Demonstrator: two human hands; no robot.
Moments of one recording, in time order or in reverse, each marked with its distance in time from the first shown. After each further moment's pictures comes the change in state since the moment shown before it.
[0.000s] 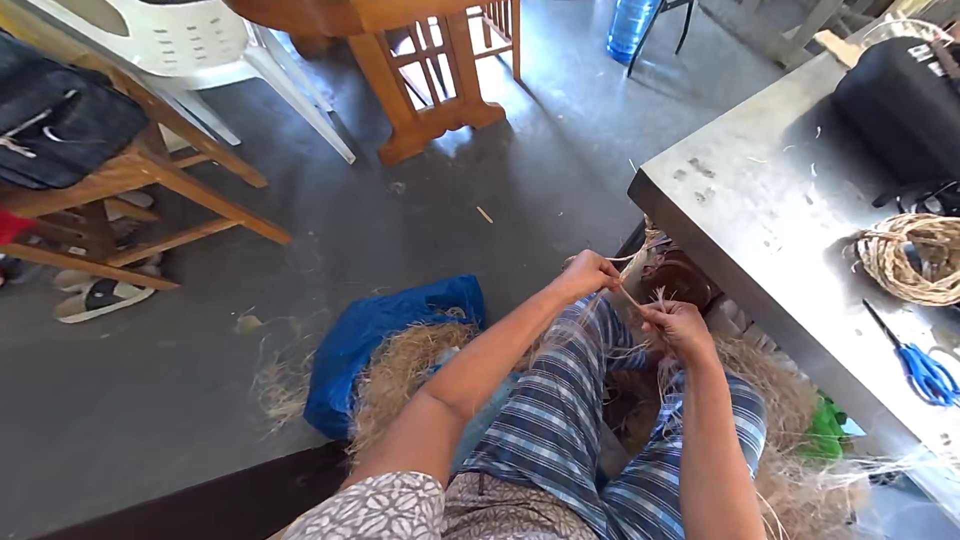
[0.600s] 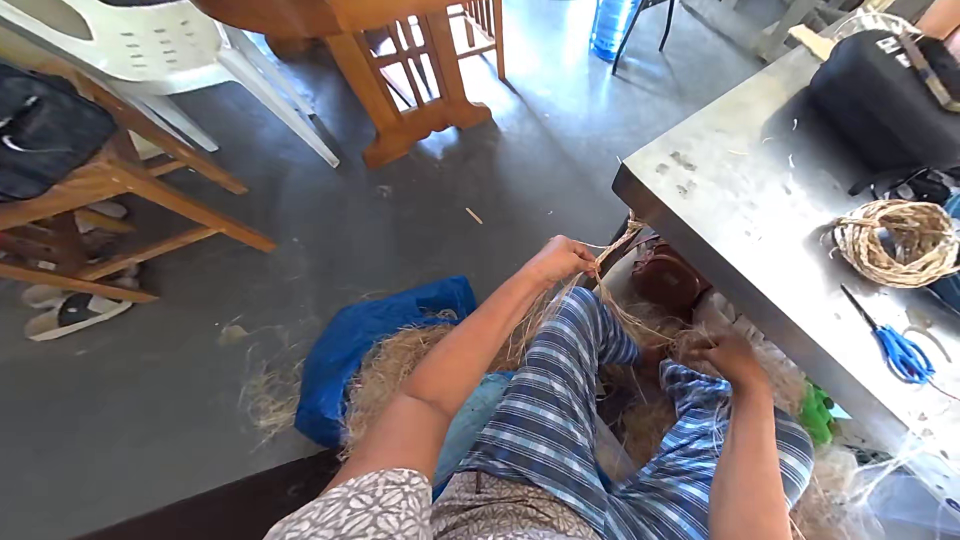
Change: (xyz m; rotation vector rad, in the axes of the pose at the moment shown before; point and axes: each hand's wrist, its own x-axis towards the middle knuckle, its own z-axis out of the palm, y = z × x) left_hand -0.010 0.011 -0.025 -0.048 0.054 -0.120; right_hand -0.027 0.056 -0.091 -0.612 0.080 0.109
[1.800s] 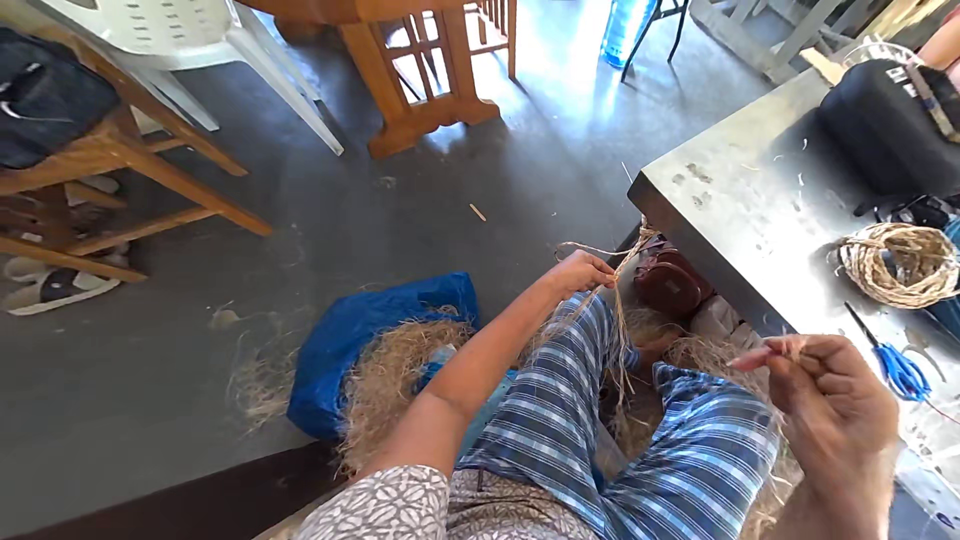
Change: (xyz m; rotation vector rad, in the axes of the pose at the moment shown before) left_hand 0.011 -0.017 0.016 -0.289 -0.110 -0.040; right_hand -0.138 -0.095 -0.037 0.488 0.360 -0.851
